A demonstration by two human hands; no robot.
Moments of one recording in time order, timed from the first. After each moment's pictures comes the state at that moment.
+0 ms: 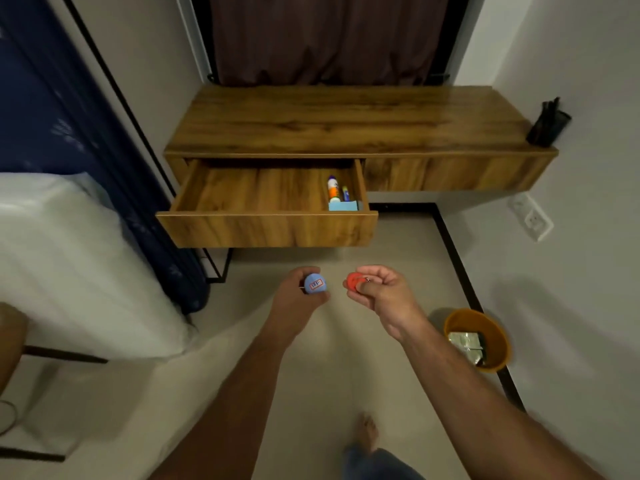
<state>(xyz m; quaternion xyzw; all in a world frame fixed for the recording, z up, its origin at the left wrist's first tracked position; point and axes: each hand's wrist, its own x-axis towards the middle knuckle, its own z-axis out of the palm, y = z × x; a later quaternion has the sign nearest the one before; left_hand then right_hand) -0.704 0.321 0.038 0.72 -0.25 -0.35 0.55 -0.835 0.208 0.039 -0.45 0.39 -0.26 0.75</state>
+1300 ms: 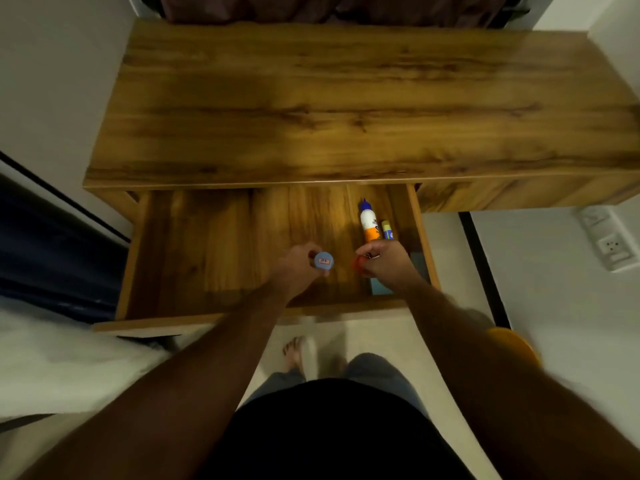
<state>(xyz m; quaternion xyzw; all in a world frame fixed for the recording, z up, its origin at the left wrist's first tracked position) -0.367 0.037 -0.067 0.79 -0.40 -0.38 0.25 -0.530 -0.074 -0.047 -0.69 0.50 -0.08 0.51</state>
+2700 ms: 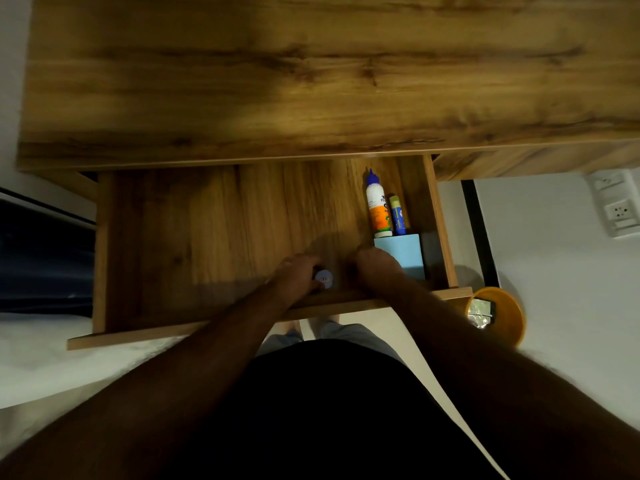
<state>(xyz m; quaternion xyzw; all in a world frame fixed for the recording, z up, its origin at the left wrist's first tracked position) -0.354 0.036 -0.122 0.74 -0.50 -0.44 0.07 -0.506 -0.071 -0.111 -0.86 0.38 0.25 0.24</state>
